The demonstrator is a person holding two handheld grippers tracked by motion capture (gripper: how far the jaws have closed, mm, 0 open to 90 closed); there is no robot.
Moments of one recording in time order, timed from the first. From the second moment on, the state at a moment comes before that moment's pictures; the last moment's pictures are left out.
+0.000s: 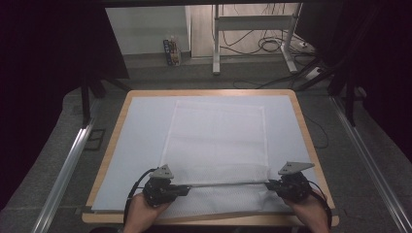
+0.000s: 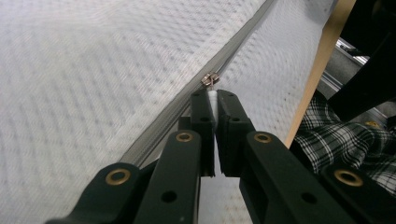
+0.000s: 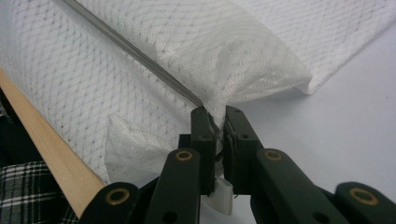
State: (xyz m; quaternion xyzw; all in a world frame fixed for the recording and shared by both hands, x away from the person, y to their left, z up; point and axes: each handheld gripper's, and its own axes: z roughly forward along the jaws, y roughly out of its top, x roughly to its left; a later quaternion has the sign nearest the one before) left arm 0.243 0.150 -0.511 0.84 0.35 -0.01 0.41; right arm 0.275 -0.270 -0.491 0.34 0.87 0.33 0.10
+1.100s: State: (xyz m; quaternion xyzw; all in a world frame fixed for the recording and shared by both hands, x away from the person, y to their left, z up) left arm 0.225 0.205 -0.519 0.82 0.41 0.01 0.40; right arm 0.276 -0.277 -0.491 0.35 0.87 0.32 0.11
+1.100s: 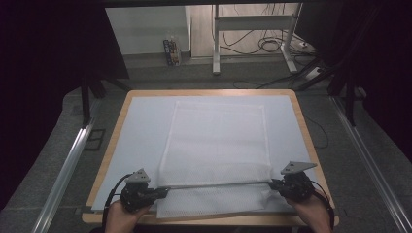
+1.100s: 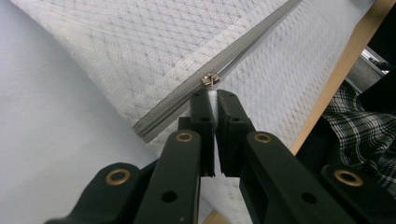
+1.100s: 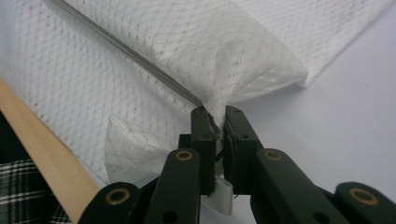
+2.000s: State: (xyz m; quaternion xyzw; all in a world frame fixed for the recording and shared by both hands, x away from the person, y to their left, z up) left arm 0.224 0.223 -0.527 0.82 0.46 0.06 0.34; right arm 0.273 -0.274 -0.497 0.36 0.88 0.29 0.10
